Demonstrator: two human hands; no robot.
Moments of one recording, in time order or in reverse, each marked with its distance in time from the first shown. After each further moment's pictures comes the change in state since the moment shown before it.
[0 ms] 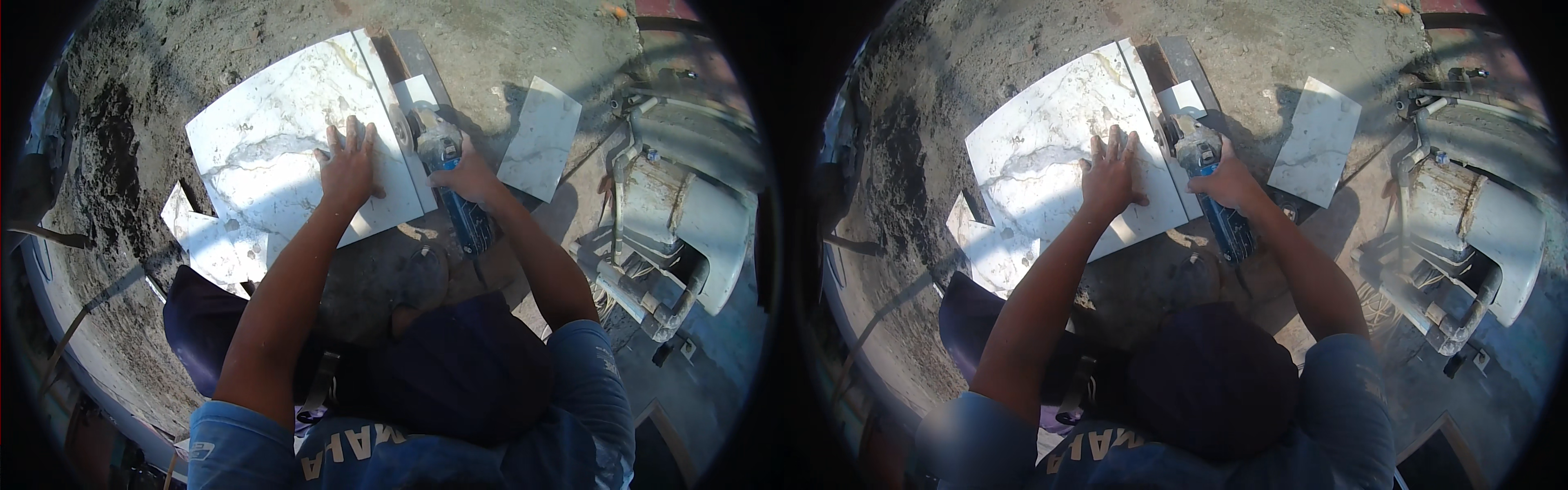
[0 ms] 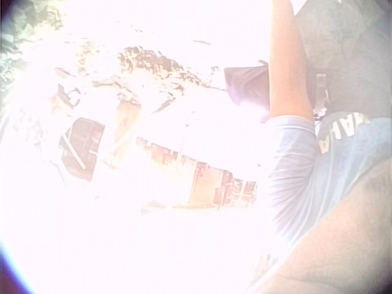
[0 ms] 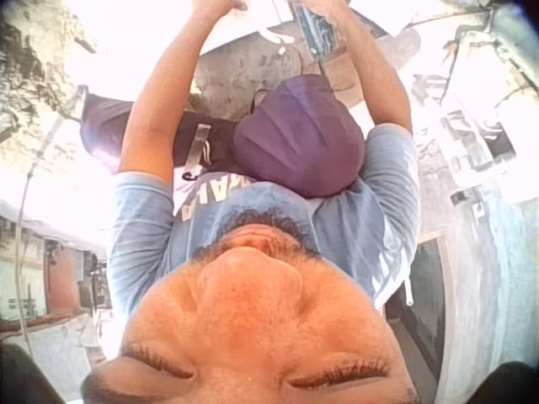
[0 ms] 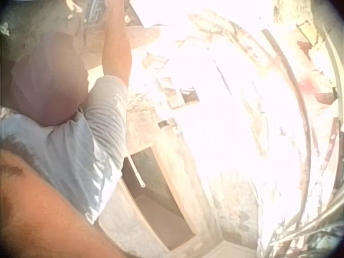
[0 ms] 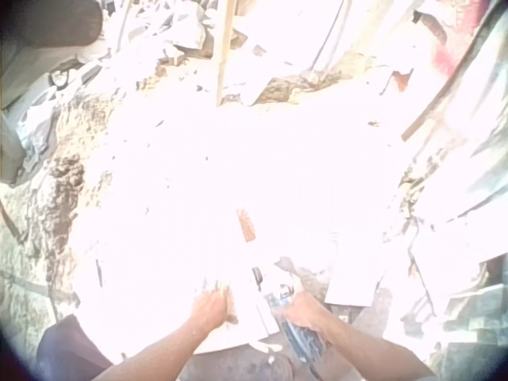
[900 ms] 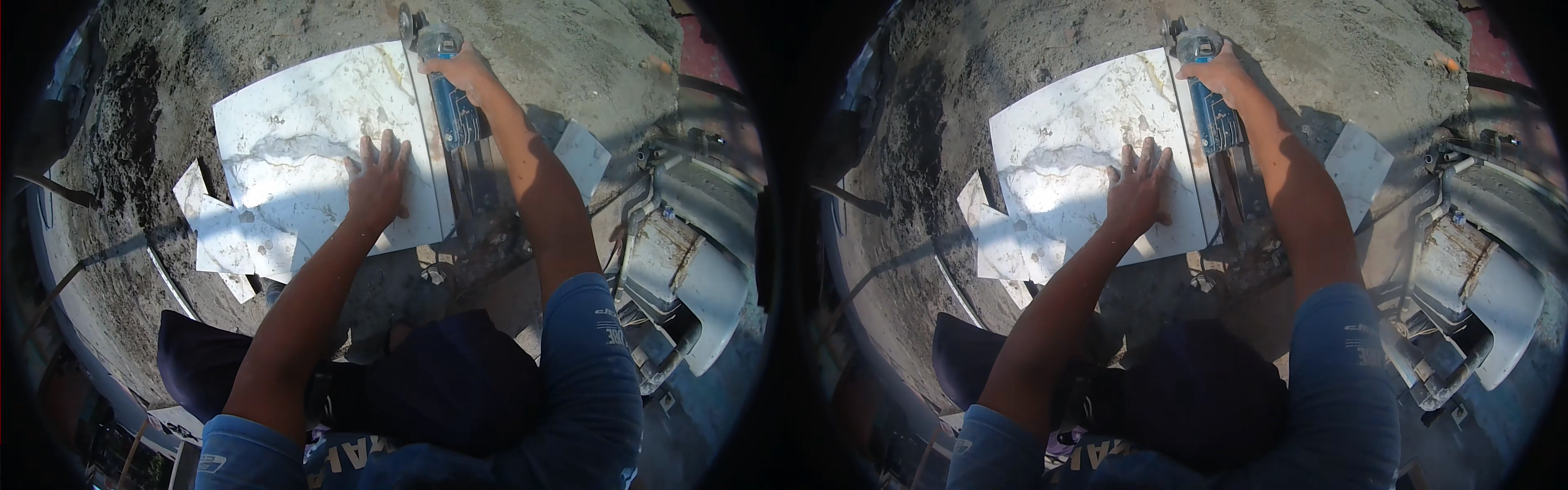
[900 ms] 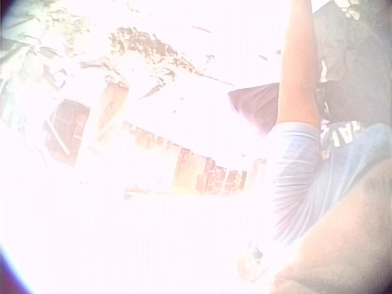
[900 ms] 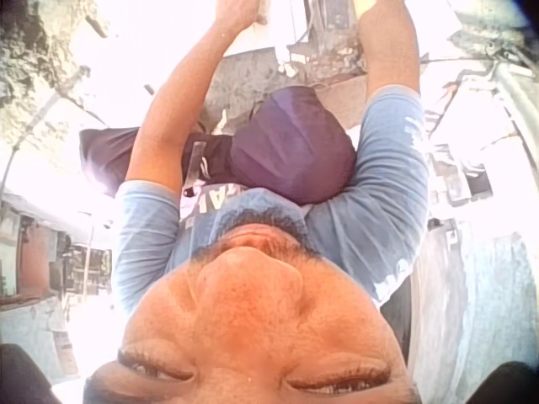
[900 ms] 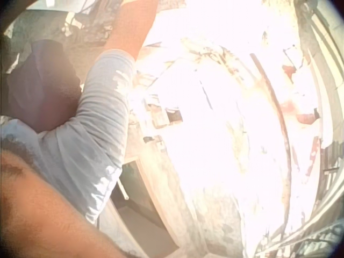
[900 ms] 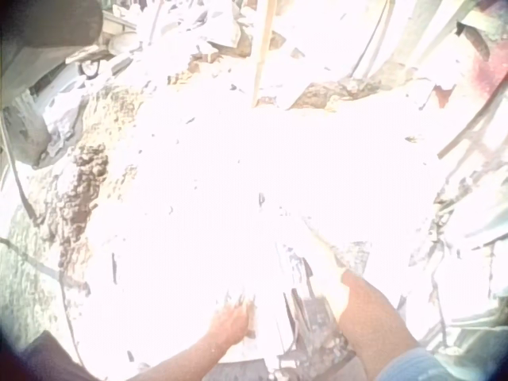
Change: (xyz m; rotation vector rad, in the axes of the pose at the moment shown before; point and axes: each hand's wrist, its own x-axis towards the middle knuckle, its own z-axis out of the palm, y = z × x) left_hand -0.001 -0.004 0.010 -0.077 0.077 0.027; right_hand 0.189 -0.132 -0.021 0.123 0.083 -0.130
